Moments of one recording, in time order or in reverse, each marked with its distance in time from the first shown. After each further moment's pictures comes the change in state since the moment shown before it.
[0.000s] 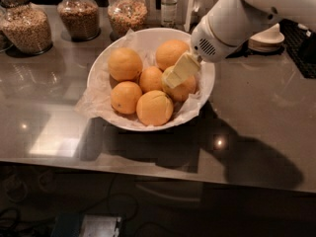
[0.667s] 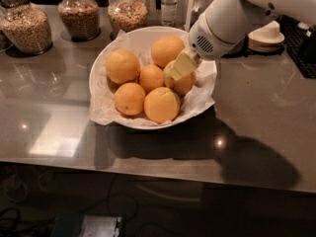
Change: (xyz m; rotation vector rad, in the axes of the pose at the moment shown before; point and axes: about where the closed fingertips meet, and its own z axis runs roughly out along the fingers) arm -0.004 0.001 -0.003 -0.005 0.004 0.013
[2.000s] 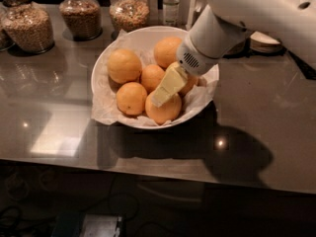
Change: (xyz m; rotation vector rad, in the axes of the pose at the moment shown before) arm 0.014 0.022 0.045 -0.092 0.090 0.014
